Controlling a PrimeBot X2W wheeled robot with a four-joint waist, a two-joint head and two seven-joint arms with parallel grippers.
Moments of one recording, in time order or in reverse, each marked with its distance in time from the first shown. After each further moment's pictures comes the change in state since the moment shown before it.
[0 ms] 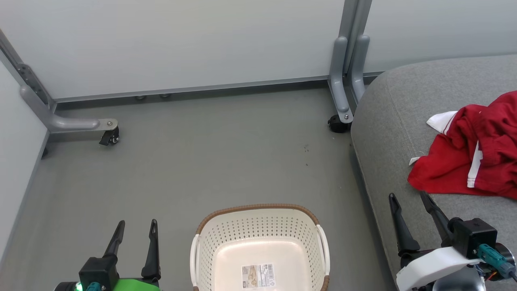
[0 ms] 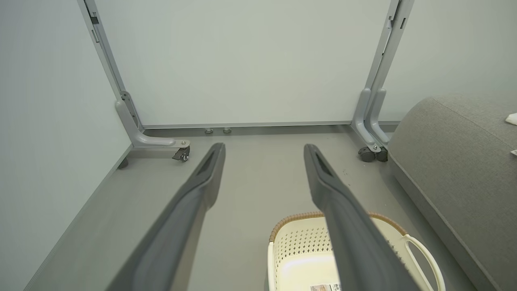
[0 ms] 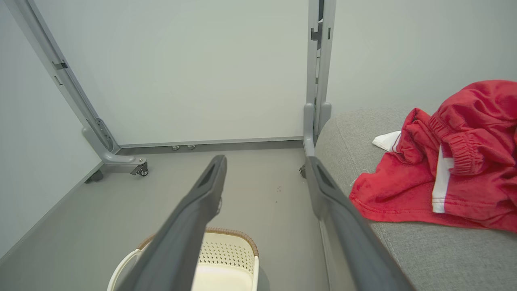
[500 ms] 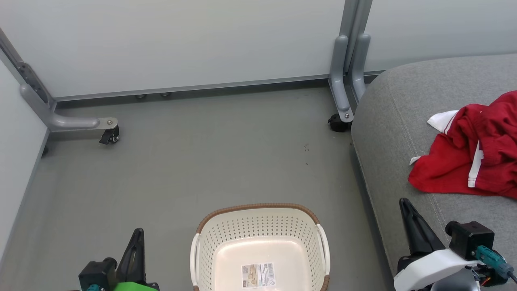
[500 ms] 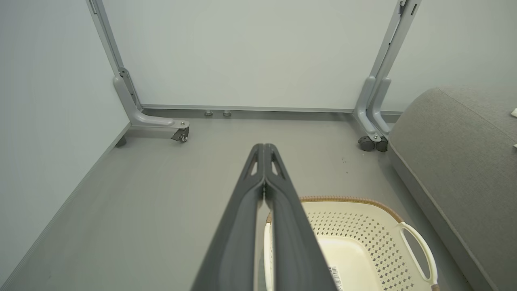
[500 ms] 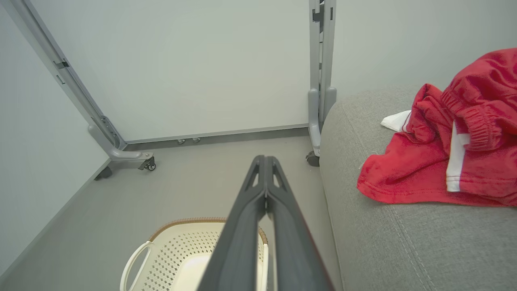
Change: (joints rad) left arm 0.005 -0.015 0.008 0.041 -0.019 -0.007 0.014; right arm 0.002 0.005 0.007 0.036 0.035 0.000 0.004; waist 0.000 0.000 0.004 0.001
